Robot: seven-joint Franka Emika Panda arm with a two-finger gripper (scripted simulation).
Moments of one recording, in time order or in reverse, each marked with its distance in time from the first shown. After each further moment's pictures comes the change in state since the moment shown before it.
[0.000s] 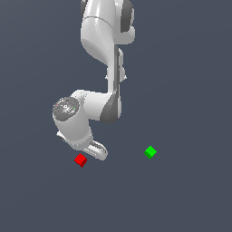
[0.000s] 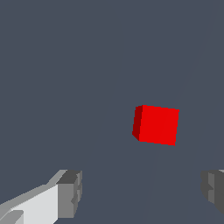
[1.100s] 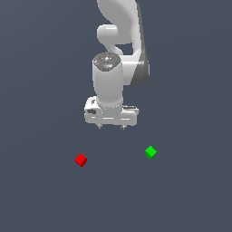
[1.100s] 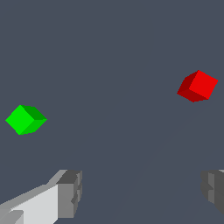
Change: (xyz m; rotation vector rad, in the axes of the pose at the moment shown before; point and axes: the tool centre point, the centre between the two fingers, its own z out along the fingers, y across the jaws) arm -0.116 -0.067 -0.083 0.025 0.029 -0.376
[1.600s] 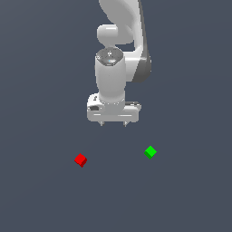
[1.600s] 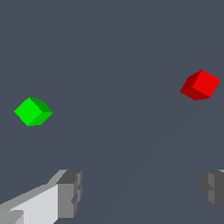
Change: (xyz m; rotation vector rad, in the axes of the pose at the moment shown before) arm -0.010 -0.008 -0.008 0.003 0.002 -0.034
